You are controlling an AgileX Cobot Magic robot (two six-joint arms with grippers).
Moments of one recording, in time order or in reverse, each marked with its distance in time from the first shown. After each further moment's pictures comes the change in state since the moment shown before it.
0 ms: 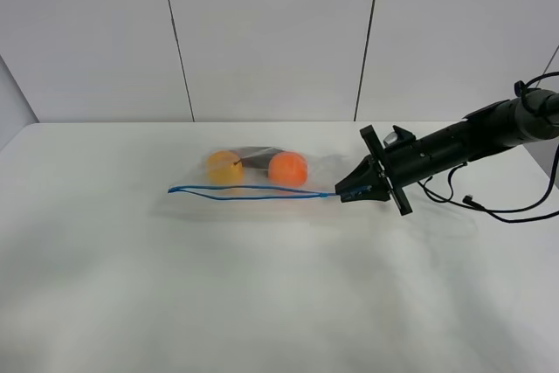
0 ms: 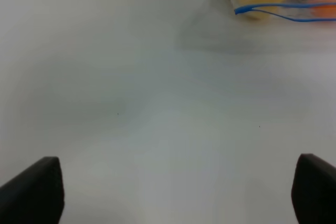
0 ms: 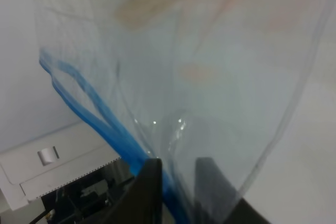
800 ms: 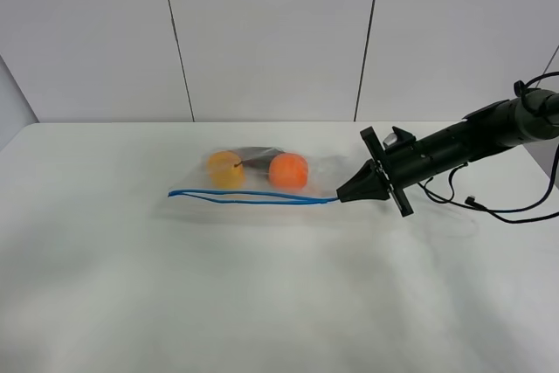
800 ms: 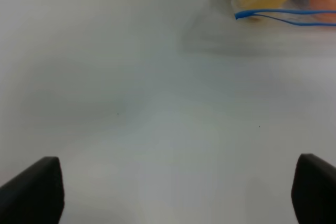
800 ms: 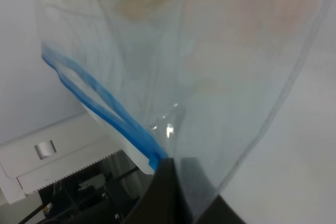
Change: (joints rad) left arm 0.000 0.000 0.000 0.000 0.000 0.000; right arm 0.000 0.000 0.000 -0.017 0.010 0.000
